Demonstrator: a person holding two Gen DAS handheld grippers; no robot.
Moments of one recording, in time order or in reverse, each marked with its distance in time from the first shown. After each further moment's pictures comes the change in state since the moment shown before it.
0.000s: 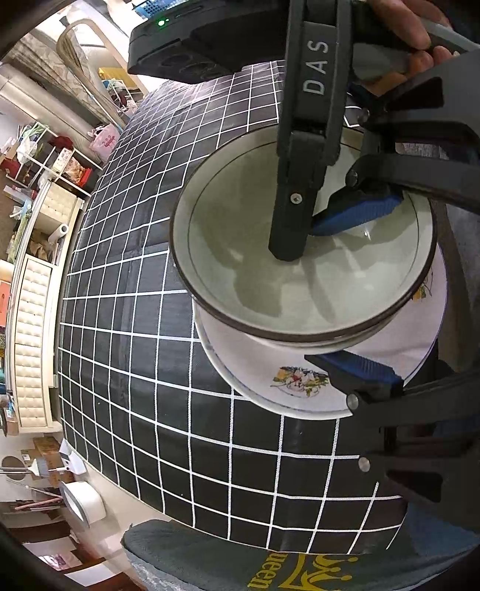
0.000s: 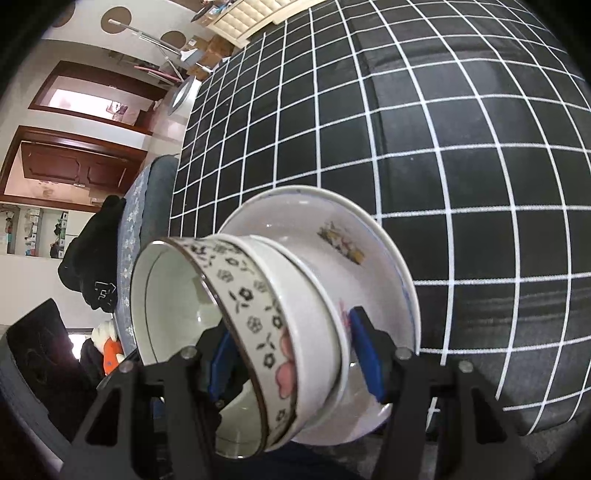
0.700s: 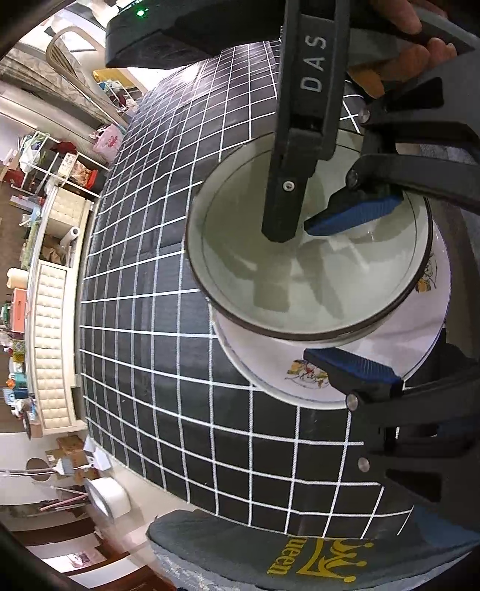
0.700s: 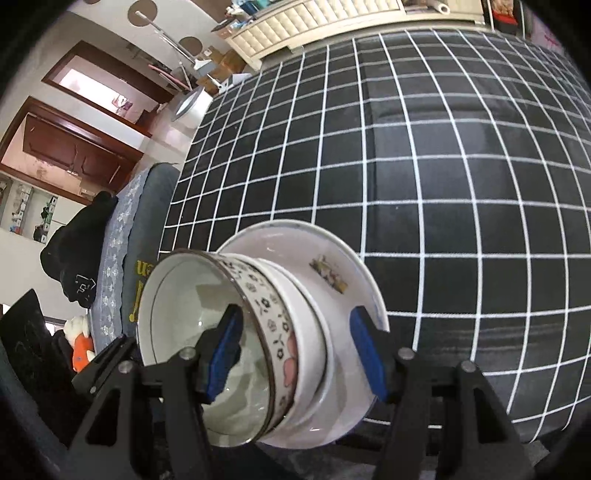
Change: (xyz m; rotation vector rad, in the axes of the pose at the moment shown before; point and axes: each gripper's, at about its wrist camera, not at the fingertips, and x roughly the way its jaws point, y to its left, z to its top) left arm -0.015 -0.015 -0.003 0.051 -0.080 0.062; right arm -0.024 0.020 0.000 -0.144 -0.121 -0.106
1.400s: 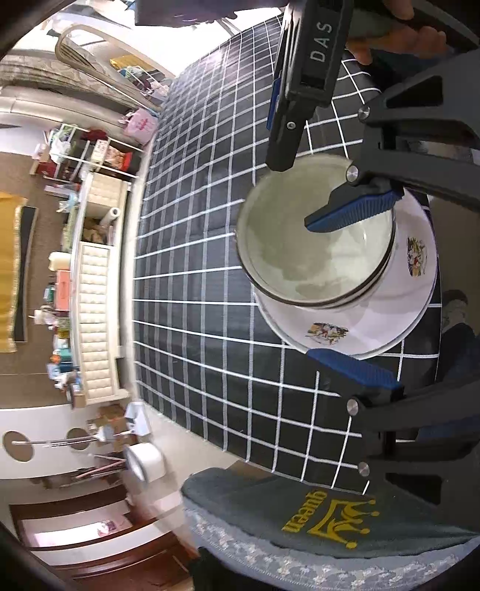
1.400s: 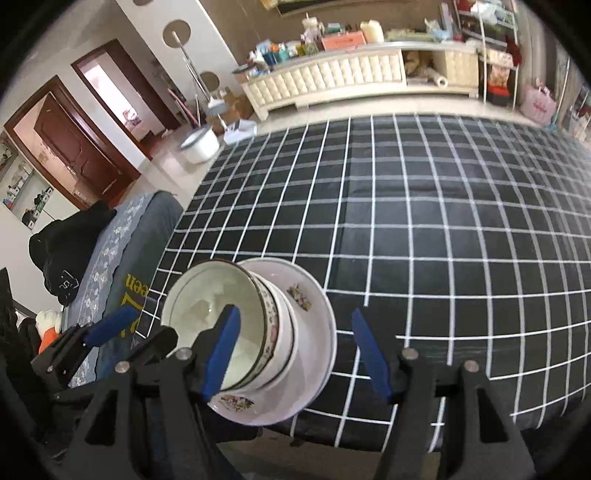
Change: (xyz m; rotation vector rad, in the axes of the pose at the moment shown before) left arm -0.065 -0.012 -0.008 0.007 -0.185 0.134; right arm -0.073 0.018 -0.033 -0.134 -0.265 -0.120
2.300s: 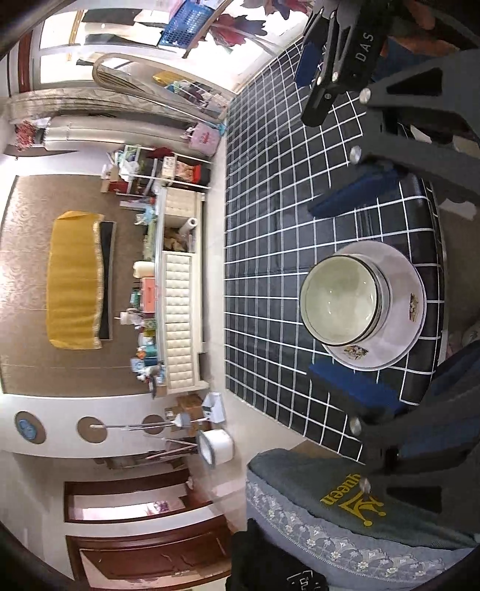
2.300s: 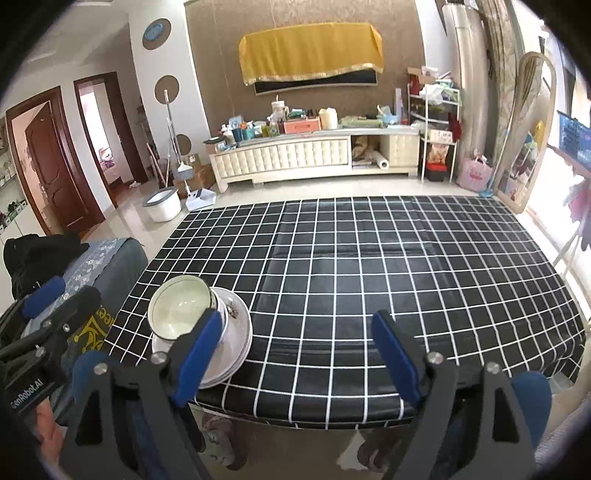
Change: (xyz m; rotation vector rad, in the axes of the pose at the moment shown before) left arm -0.133 -0.062 -0.028 0.019 -0.344 0.027; right arm -0.127 -0.015 -0.064 -0.068 -0.308 -0.228
